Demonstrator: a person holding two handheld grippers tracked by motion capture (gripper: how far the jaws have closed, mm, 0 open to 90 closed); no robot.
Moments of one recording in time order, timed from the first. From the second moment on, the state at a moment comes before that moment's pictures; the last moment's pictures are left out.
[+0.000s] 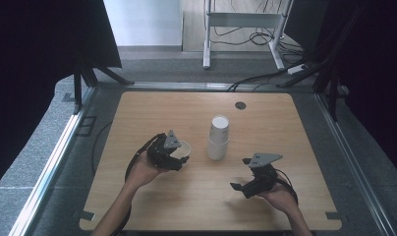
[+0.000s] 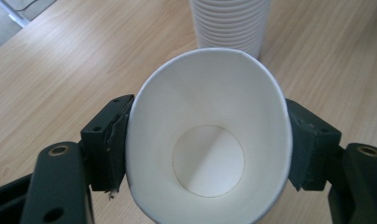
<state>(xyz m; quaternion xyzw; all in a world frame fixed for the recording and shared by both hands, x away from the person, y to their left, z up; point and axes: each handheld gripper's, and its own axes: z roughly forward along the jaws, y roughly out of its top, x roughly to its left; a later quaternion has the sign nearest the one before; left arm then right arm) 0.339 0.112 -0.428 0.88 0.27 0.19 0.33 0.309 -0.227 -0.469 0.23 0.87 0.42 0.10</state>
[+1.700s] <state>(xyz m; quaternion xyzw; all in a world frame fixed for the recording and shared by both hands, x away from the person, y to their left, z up) 0.370 0.127 -0.459 0.85 0.37 0.17 0.35 0.314 -0.235 -0.485 0.24 0.89 0.39 0.09</state>
